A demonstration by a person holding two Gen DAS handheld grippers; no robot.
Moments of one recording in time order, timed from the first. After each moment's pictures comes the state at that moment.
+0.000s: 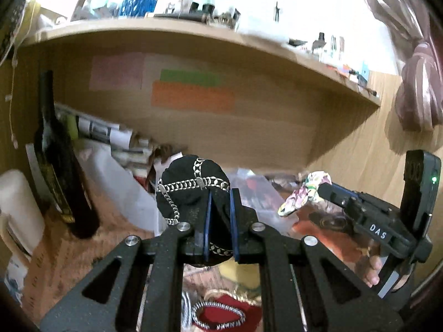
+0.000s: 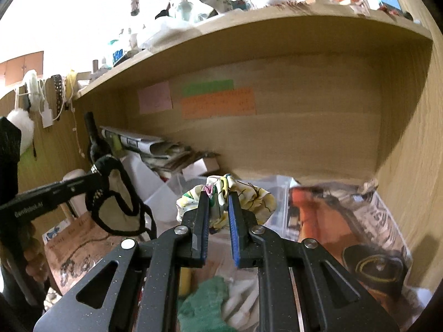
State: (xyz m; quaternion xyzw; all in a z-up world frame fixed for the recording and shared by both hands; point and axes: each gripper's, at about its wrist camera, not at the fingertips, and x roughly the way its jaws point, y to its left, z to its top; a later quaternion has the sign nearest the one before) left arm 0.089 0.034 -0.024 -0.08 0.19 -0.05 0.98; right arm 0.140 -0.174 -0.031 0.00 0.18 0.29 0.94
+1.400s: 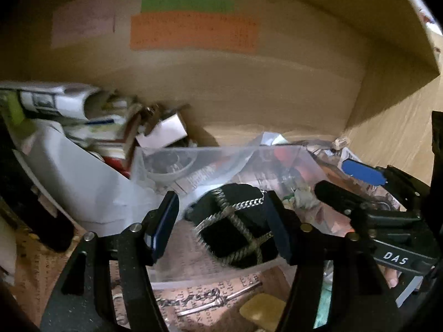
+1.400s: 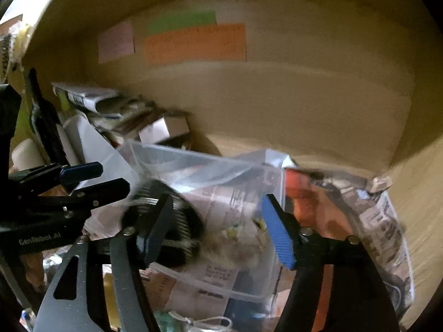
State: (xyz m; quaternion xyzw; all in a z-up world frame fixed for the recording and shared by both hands) left arm 0.223 0.027 -0.073 -0.05 0.32 -0.02 0.95; right arm 0.234 -0.138 -0.059 -0.07 0.28 0.25 0.92
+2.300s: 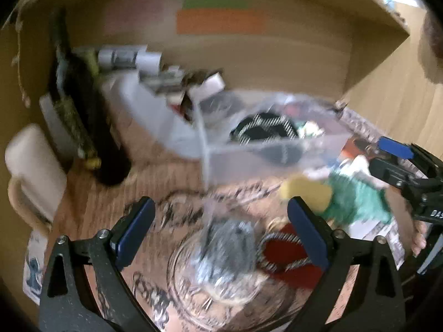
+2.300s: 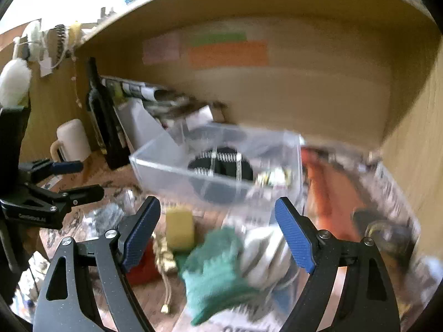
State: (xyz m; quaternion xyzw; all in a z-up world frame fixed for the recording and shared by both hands) left arm 0.090 0.060 -0.106 -0.01 0.34 0.01 0.94; right arm 0.125 -0.156 -0.084 -0.04 0.26 0.28 0.92
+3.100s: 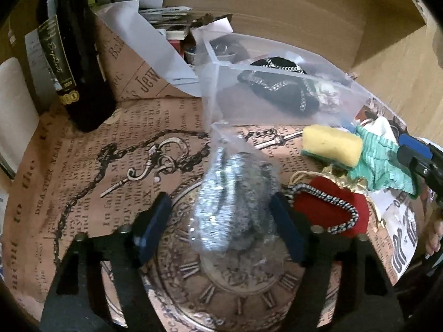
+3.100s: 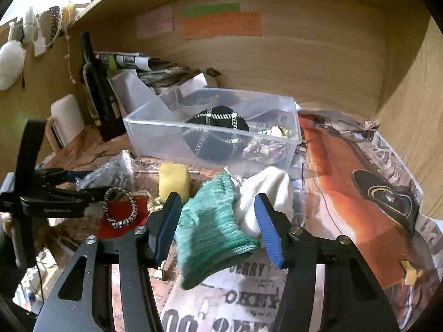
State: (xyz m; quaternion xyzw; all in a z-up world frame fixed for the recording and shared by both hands) left arm 0.095 0.068 -0.166 -0.05 0.40 -0.01 0.91; right arm 0.106 -0.159 -0.109 -0.06 0.30 0.26 0.92
